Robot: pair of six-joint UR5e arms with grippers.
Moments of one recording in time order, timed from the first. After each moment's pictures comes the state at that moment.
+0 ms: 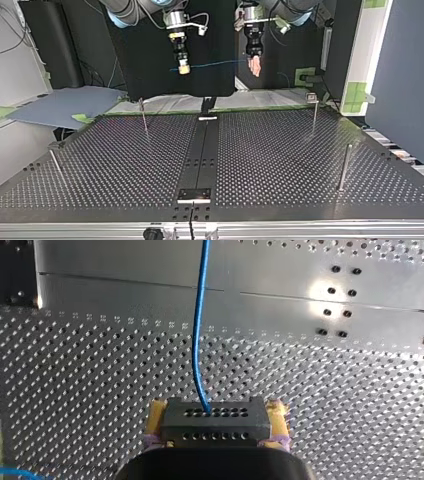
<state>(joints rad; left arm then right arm) -0.55 -2.00 -2.39 -1.90 -2.15 -1.63 2.36 -1.00 2.02 -1.03 1.83 1.47</state>
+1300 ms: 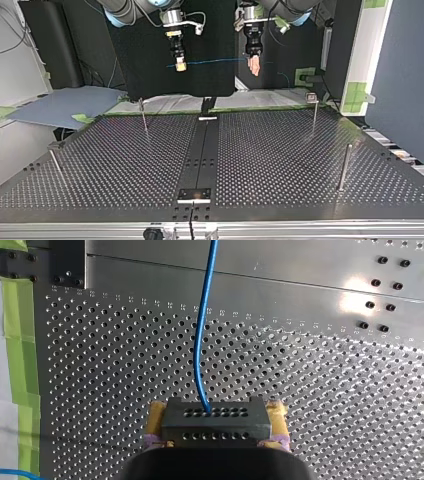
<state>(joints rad) -0.55 -2.01 -2.39 -1.91 -2.15 -1.63 2.35 -1.00 2.04 -0.96 1.83 1.47</state>
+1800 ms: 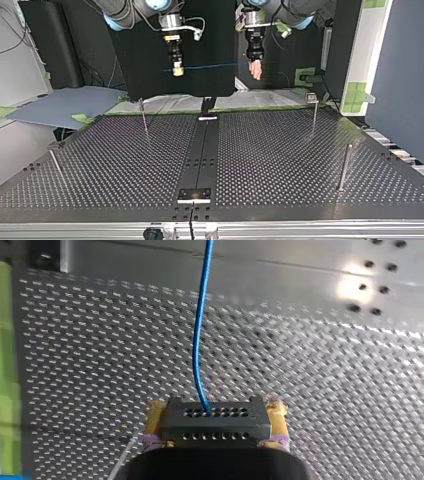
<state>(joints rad) -0.50 -1.98 -2.37 -1.96 -2.10 -1.68 2.34 -1.03 2.00 -0.92 1.87 1.48</state>
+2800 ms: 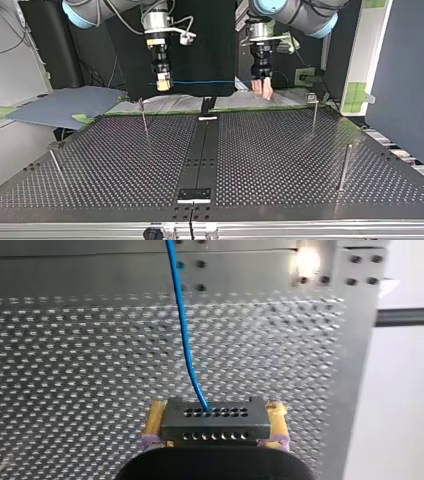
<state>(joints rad) -0.44 -1.69 -2.26 -2.26 -2.03 -1.90 2.33 -1.35 1.91 -0.64 1.86 1.58</state>
